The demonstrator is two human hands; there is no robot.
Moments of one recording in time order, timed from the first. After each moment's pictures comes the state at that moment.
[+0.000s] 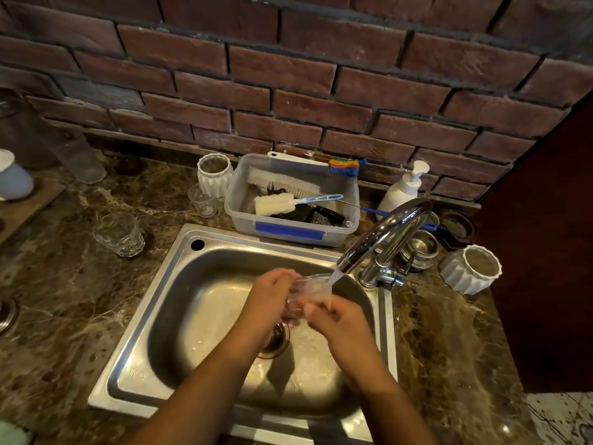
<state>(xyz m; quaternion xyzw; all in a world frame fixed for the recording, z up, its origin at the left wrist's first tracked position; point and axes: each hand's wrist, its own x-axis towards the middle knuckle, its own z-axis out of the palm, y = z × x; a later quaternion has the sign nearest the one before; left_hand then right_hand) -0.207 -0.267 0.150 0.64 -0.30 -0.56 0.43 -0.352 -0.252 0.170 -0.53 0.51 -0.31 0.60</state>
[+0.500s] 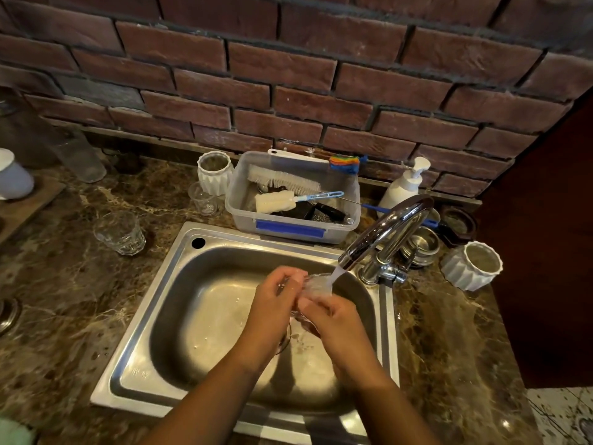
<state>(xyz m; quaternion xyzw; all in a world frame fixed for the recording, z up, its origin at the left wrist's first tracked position) -0.216 -0.250 0.138 0.58 -0.34 -0.52 0.53 -0.342 -0.252 0.170 -0.54 0.52 -0.30 0.59</state>
